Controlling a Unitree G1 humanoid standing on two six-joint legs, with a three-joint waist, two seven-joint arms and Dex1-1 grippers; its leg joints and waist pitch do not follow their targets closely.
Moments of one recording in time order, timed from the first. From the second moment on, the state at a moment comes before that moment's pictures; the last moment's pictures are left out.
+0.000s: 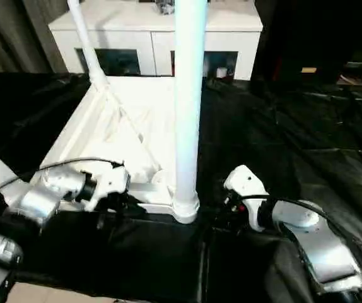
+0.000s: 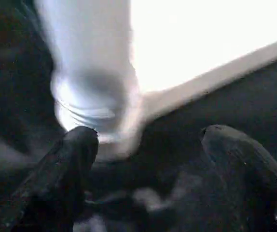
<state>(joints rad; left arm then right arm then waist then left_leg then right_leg) -0.53 0.41 -0.36 0.60 0.03 -0.09 -1.27 -0.06 -0.63 0.10 -0.20 0.27 0.45 0.90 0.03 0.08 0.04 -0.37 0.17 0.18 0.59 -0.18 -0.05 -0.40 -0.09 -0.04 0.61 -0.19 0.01</state>
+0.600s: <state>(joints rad) -0.36 0.36 -0.35 0.26 0.03 0.16 -1.12 -0.16 -0.56 0.17 -0.07 0.22 0.41 0.88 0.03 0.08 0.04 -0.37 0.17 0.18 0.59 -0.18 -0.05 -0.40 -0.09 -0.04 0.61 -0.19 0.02</state>
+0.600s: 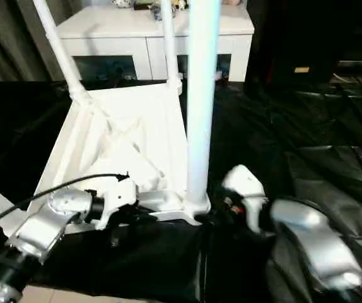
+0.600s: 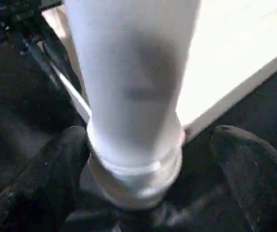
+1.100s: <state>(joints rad) -0.36 0.36 -0.35 0.23 0.03 0.20 -1.11 -0.20 -0.54 0.18 -0.02 0.23 0.40 0.92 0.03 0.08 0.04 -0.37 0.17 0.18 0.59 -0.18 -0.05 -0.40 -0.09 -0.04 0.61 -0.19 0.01</state>
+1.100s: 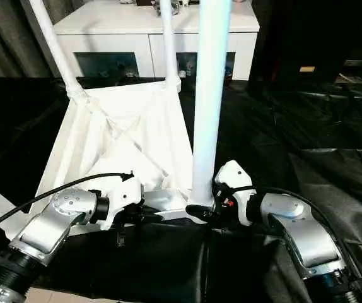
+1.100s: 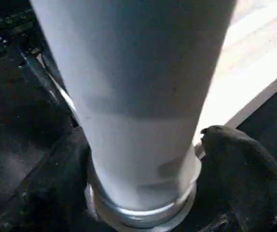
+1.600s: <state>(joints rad) -0.36 0.38 -0.35 0.21 0.03 0.24 -1.11 -0.22 -0.52 0.20 0.04 0.21 0.36 0.91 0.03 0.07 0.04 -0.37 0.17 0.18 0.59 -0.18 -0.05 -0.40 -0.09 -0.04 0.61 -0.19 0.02</state>
